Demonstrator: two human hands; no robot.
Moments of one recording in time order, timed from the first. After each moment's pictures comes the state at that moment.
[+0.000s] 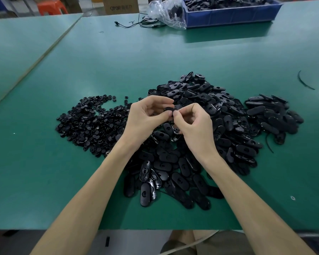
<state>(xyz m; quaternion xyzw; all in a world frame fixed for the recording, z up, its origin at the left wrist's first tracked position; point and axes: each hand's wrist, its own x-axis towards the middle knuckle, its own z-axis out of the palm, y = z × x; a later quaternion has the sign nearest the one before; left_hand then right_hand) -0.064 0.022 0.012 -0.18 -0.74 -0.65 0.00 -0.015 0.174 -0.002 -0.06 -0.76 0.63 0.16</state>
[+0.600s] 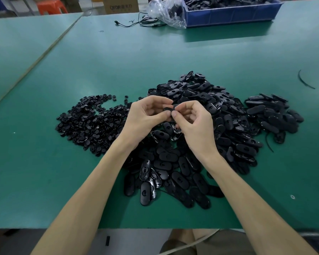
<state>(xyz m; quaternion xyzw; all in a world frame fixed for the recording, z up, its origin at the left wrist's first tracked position) -0.068 0.018 0.010 -0.18 -0.72 -0.66 -0.04 -0.016 0.175 -0.004 -0.02 -0.73 0.66 0.17</state>
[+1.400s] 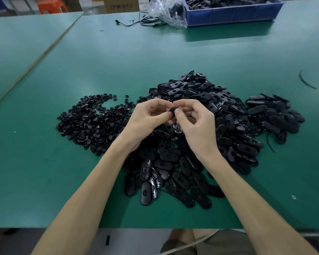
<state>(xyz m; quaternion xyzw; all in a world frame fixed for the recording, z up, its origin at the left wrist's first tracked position) -0.065 0.019 0.014 -0.16 -0.73 -0.66 -0.09 -0.015 0.173 -0.002 0.01 -0.71 0.67 0.19</state>
